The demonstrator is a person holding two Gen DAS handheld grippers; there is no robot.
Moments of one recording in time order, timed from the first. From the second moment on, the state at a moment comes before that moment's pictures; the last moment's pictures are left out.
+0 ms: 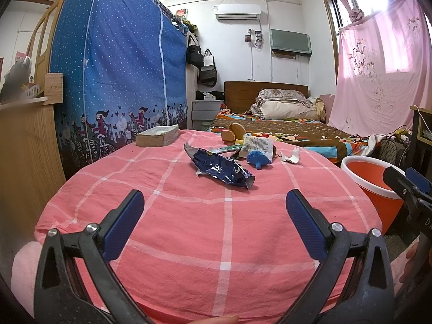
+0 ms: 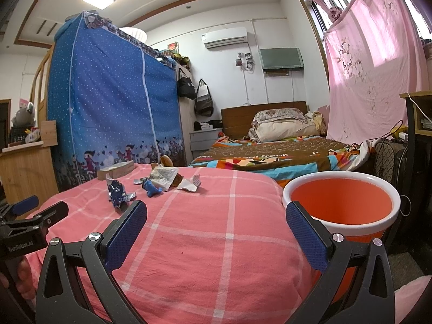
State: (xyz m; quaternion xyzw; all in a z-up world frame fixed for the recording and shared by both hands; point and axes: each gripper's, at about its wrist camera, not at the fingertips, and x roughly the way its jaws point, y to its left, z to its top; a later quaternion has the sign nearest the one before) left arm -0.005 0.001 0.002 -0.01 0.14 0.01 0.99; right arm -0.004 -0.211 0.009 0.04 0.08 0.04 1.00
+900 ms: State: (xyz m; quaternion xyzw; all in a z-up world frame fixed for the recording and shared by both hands) left arm -0.004 0.000 0.002 -0.01 0.14 0.01 0.99; right arm -0.003 -0.211 0.009 0.05 0.08 0.04 0.99
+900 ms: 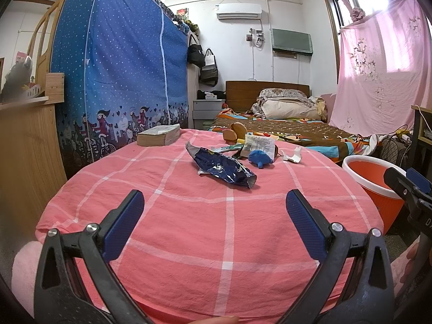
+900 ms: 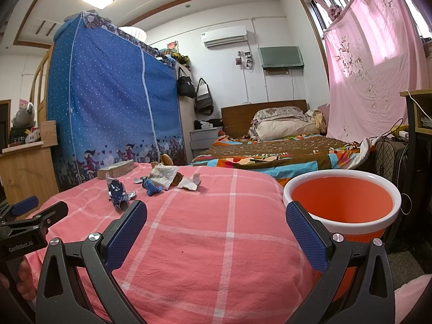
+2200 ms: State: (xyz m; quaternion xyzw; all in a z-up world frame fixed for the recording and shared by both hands) left arm 0.159 0.023 -0.015 -0.13 0.36 -0.03 0.92; right arm 0.220 -0.167 0.005 0.00 0.33 0.16 0.93
